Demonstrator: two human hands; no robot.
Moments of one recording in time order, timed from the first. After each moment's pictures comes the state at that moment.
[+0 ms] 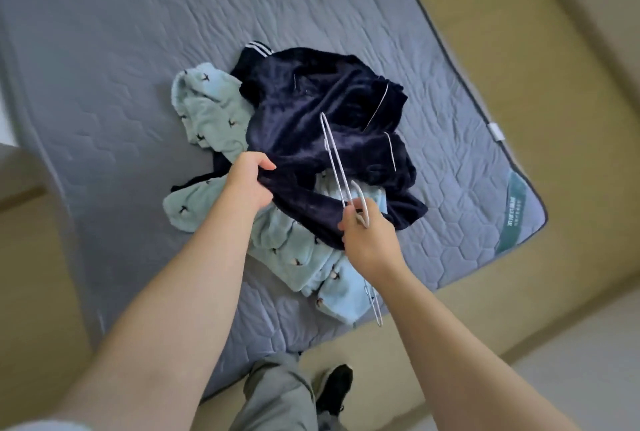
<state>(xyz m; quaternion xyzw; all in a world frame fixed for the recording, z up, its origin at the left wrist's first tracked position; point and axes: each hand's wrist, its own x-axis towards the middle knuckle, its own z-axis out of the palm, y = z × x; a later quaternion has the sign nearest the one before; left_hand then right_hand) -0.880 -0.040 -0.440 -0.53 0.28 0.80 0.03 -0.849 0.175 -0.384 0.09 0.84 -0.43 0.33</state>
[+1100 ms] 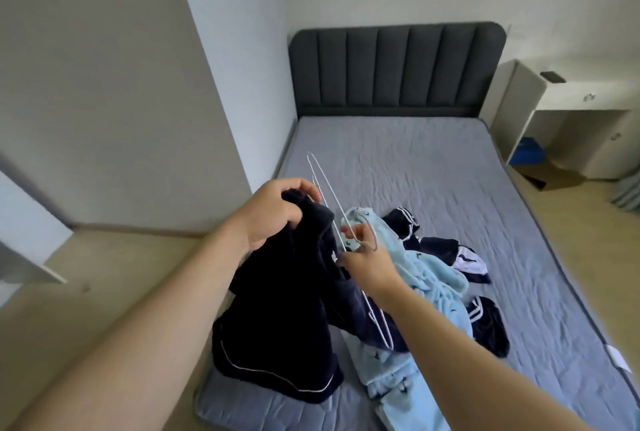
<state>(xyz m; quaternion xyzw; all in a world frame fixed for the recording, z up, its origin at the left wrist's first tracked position) -0.553 0.001 -0.035 -0.30 0.75 0.57 -0.16 -0.681 0.132 -0.138 -0.29 0.71 -0.54 0.35</state>
